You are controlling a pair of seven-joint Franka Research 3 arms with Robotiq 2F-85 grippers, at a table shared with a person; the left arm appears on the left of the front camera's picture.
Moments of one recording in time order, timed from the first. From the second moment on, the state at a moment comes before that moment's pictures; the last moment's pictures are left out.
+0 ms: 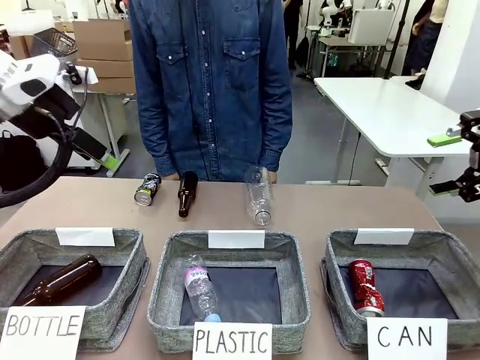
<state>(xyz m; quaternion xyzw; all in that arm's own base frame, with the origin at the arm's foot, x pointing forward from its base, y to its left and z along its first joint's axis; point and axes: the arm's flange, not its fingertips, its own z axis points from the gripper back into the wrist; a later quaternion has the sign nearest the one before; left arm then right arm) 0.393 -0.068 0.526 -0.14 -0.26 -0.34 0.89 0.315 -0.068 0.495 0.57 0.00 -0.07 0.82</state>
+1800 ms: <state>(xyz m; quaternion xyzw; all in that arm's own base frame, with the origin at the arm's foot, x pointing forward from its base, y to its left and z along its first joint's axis) 0.488 0.138 0.448 -0.45 -0.10 -0.12 0.88 0.315 -0.068 0.495 0.57 0.00 -0.07 0.82</state>
